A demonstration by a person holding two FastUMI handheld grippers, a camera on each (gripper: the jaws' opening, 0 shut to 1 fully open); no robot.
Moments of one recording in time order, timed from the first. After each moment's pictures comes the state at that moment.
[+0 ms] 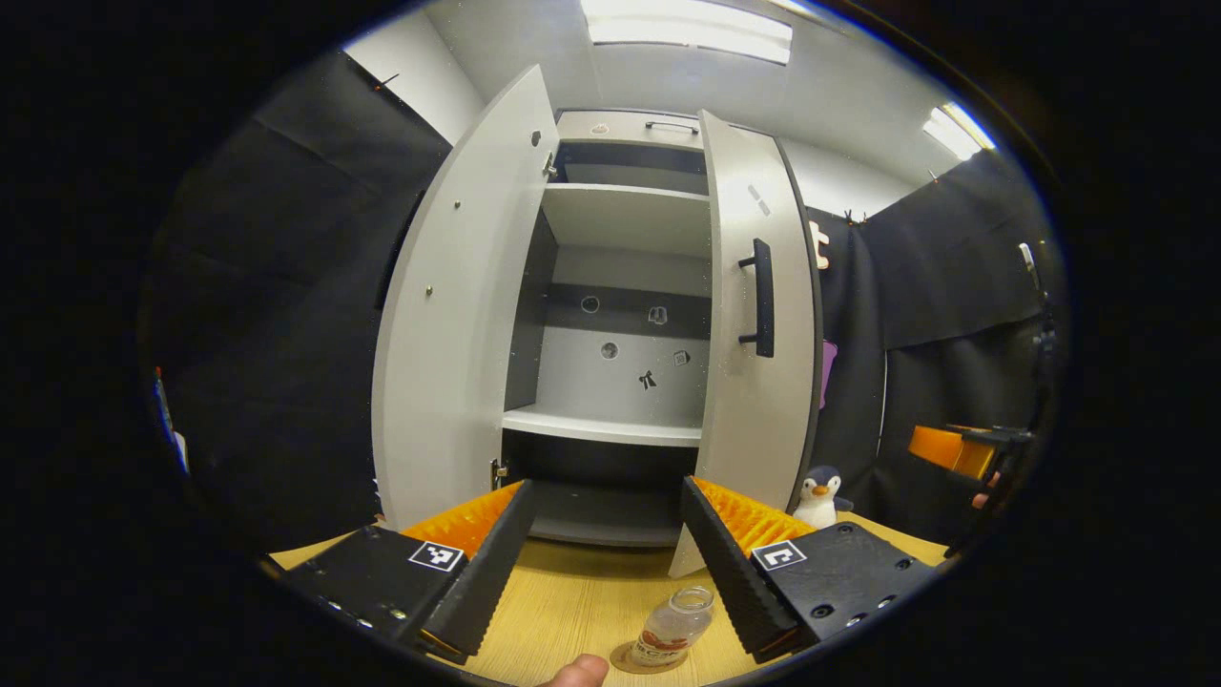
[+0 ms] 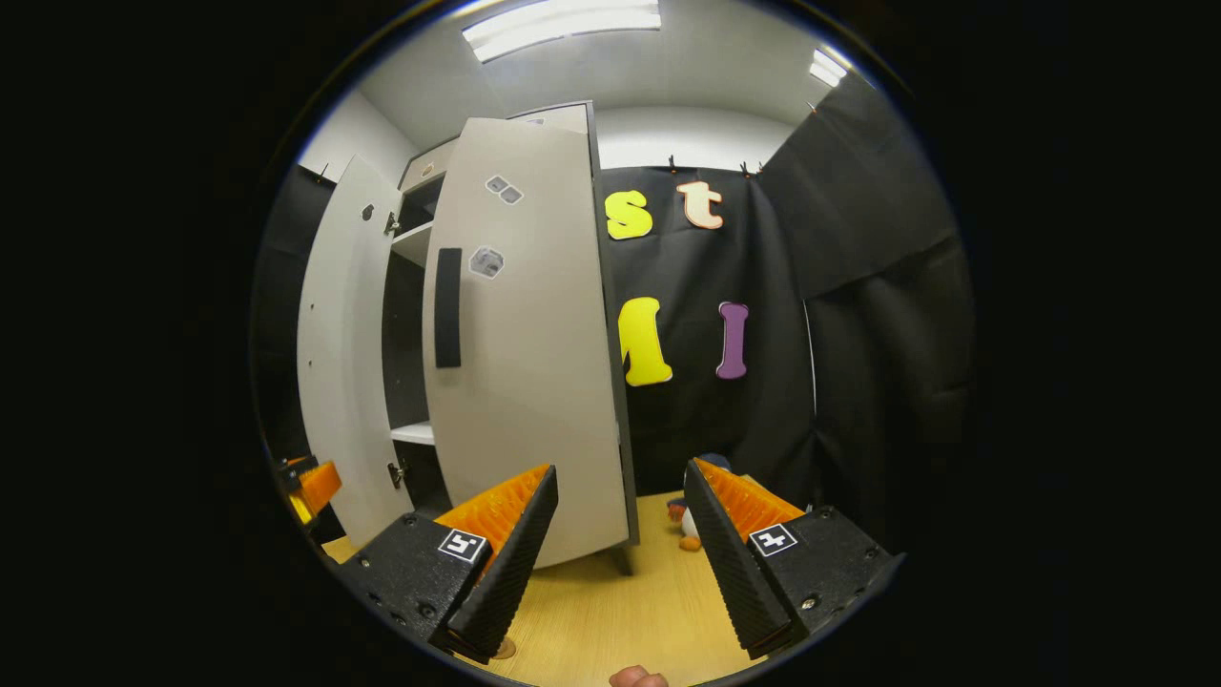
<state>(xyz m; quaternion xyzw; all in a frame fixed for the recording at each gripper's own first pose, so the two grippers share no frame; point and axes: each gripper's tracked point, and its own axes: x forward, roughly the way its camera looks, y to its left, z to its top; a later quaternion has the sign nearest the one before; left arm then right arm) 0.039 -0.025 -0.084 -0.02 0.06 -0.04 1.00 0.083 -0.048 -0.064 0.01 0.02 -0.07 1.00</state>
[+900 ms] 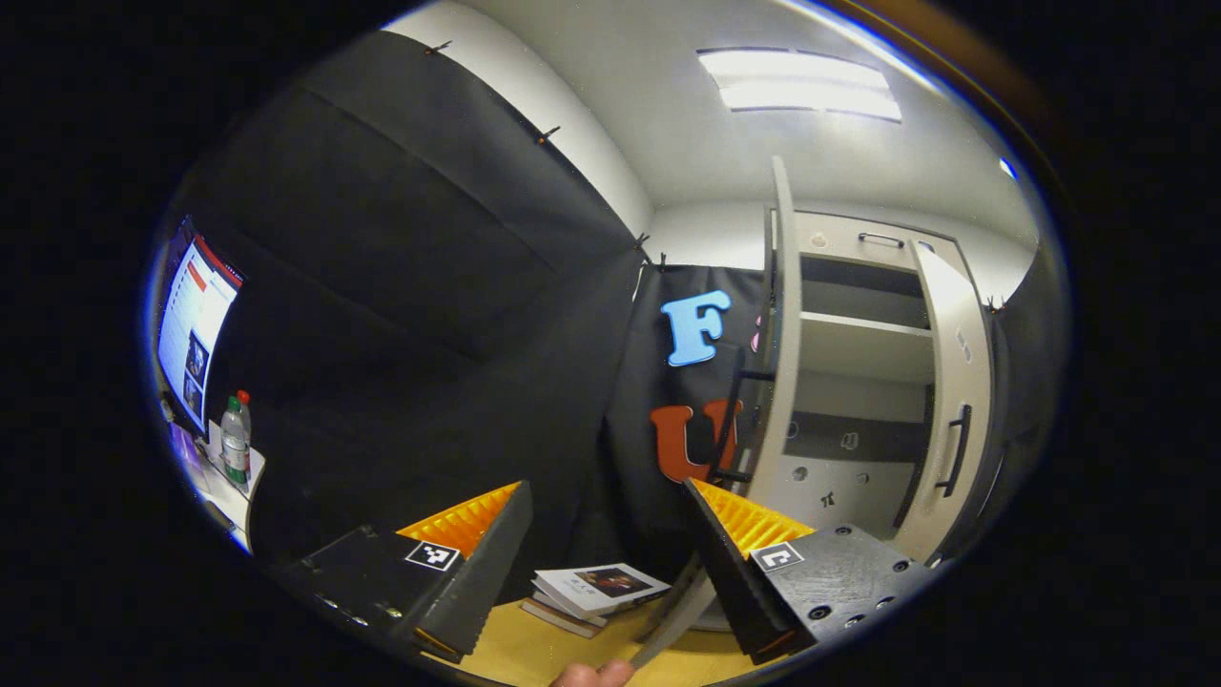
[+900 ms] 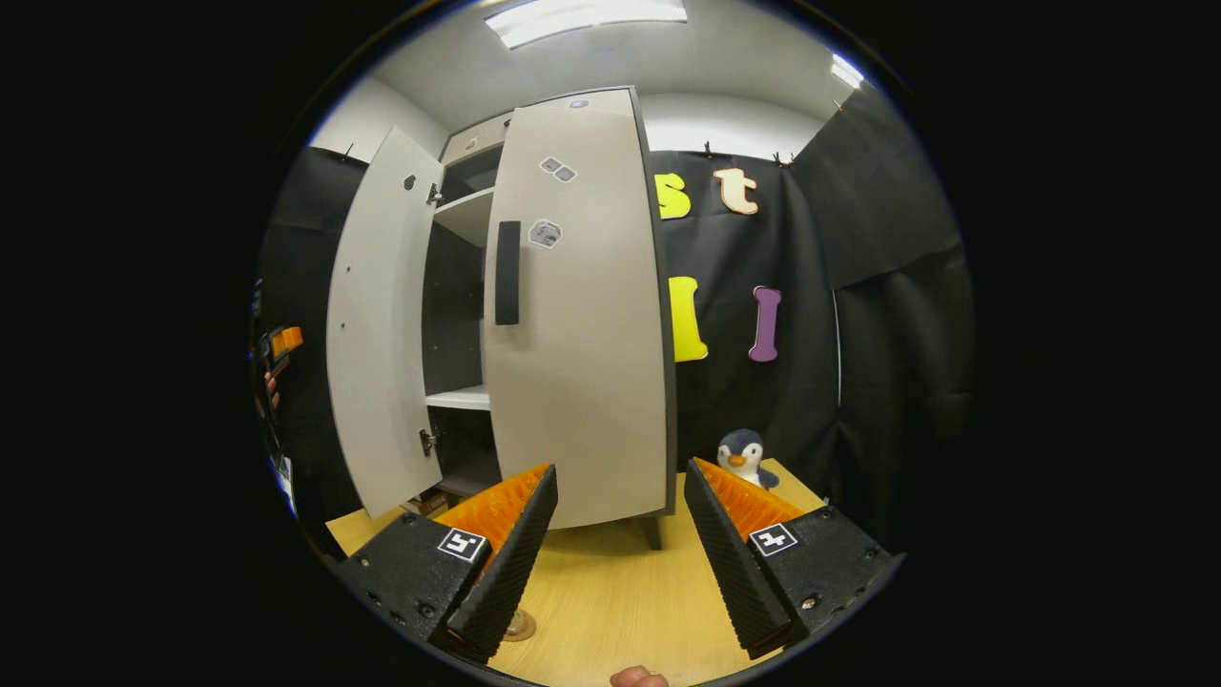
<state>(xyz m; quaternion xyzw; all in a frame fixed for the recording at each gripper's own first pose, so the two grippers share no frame) 0.072 0.236 0.034 -0.06 -0.07 0.19 0.98 0.076 -0.003 -0.090 0.00 0.05 -0.02 1.00</state>
